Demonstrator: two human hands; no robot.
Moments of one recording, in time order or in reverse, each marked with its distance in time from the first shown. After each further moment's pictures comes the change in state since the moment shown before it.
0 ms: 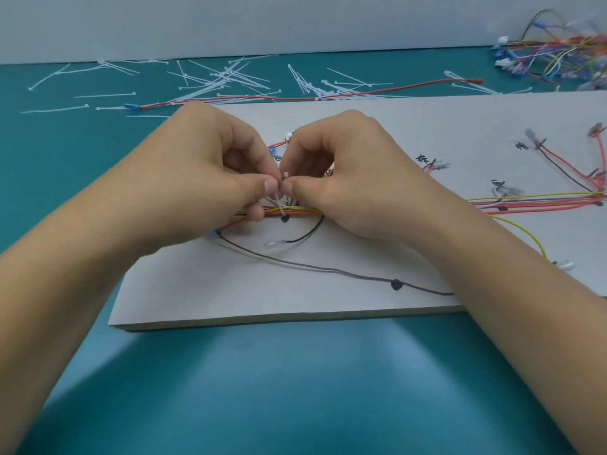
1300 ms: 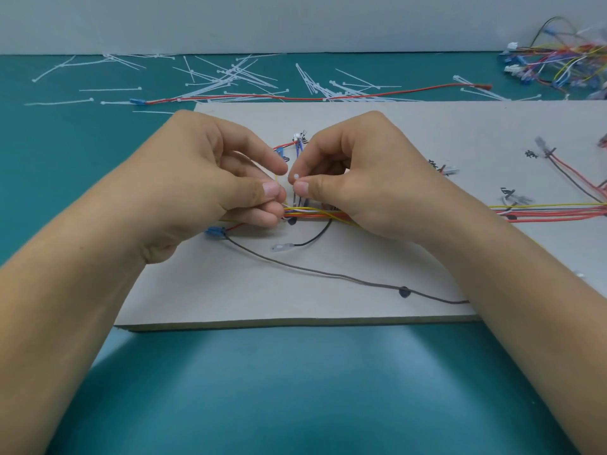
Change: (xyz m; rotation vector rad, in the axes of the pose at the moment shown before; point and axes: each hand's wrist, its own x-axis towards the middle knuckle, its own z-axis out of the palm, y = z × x) left_hand -0.002 -0.008 0.004 -0.519 -0.036 -0.201; right_hand 0.004 0.007 -0.003 0.153 -0.065 0.087
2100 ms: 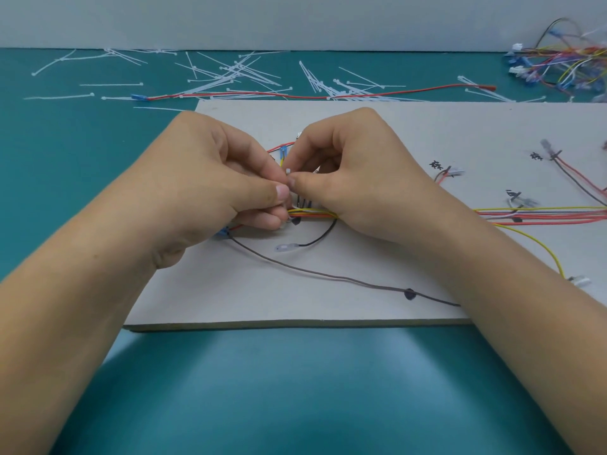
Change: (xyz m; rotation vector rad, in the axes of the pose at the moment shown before) left_hand -0.002 0.000 0.005 0.008 0.046 -0.024; right_hand 0.009 -0.002 0.013 -0.069 0.078 -0.042
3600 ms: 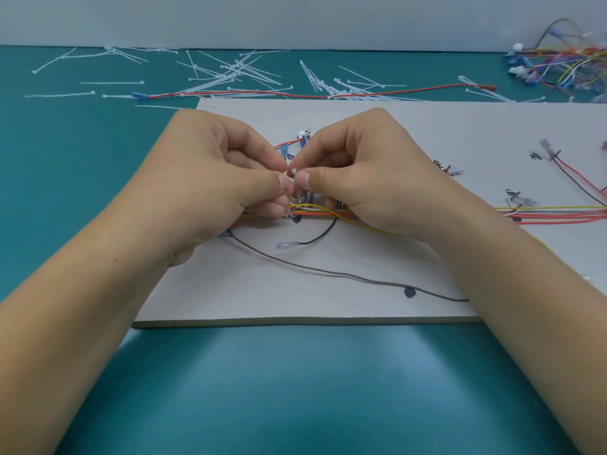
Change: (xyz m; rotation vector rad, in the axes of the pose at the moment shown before) left_hand 0.002 -0.004 0.003 -0.015 0.074 0.079; right_hand -0.006 0.002 -0.012 0.179 -0.092 0.093
